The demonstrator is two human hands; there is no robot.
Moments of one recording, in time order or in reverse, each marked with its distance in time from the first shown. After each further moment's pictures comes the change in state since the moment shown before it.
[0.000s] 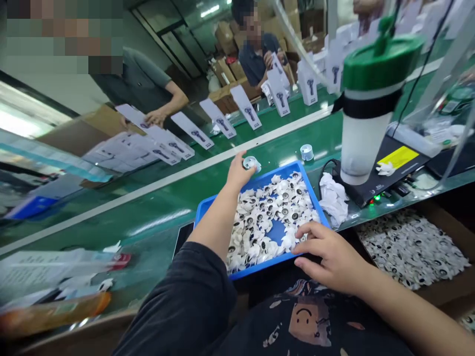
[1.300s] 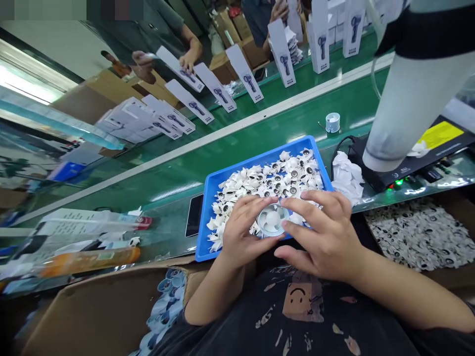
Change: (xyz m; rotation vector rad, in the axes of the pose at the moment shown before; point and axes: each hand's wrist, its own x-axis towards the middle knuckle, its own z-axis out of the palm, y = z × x) left_hand -0.201 0.093 -0.068 -0.041 -0.106 0.627; right_hand 0.023 -0.026 0.004 -0.447 0.174 -0.220
